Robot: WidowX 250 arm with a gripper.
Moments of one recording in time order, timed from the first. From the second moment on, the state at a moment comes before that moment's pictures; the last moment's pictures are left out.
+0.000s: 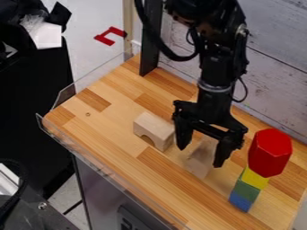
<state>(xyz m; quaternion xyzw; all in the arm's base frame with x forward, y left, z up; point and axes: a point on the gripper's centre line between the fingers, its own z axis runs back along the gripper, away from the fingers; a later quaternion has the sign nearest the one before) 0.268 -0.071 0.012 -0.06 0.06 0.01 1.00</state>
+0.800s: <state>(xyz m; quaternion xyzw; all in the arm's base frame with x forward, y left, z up) 0.268 -0.074 -0.011 -0.05 0.09 0.02 0.99</state>
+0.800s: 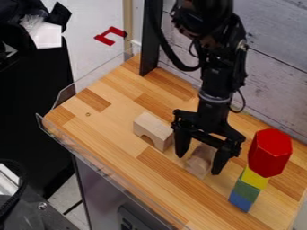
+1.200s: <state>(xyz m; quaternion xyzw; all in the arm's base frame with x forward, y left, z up) 0.271 -0.077 -0.015 -0.06 0.08 0.04 0.99</state>
